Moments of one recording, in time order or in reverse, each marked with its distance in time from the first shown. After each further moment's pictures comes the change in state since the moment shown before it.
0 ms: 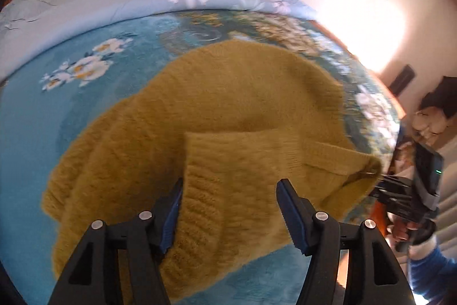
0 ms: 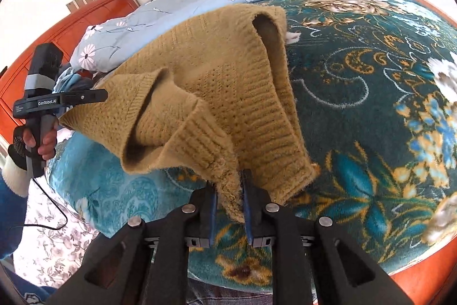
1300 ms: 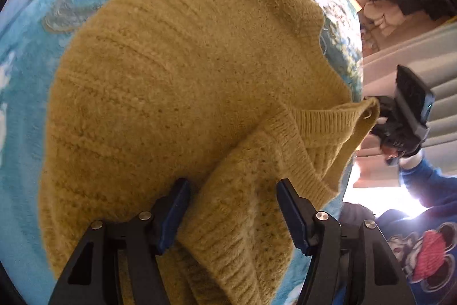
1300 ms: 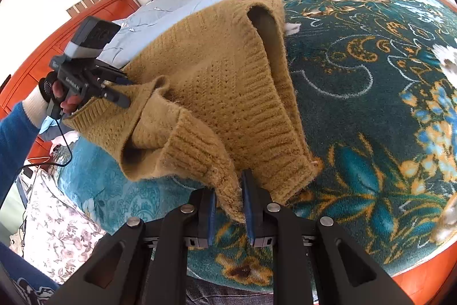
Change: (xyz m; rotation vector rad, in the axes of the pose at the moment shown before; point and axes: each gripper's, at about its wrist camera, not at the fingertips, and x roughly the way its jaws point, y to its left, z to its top) left arm 0.093 0.013 0.071 0.303 0.576 -0.223; right arm 0.009 -0.009 0.002 0.039 0.030 0.044
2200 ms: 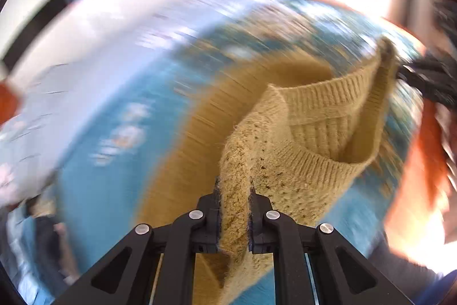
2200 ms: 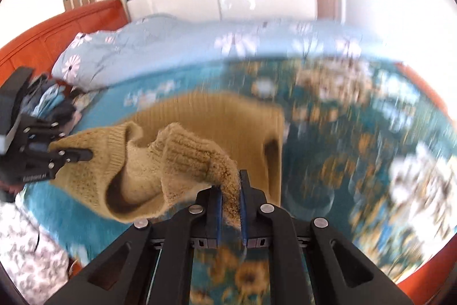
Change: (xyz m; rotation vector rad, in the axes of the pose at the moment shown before) left arm -0.107 -0.131 -0.084 -0.140 -0.511 0.727; right arm -0.052 0.094 0.101 -0.168 -0.222 -0.283
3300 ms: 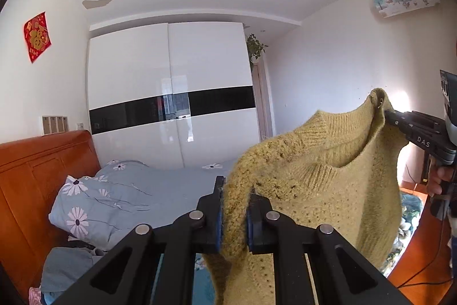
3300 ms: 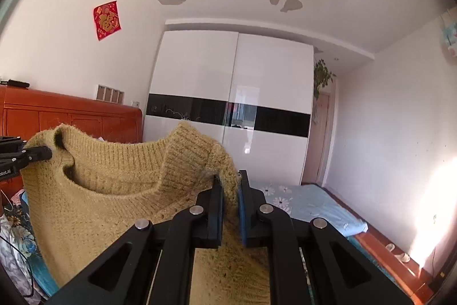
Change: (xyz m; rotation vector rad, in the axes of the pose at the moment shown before) left arm -0.361 0.092 0.017 -0.192 -0.725 0.176; right arm -0.281 0.111 0.165 -0.274 -0.692 -0.095
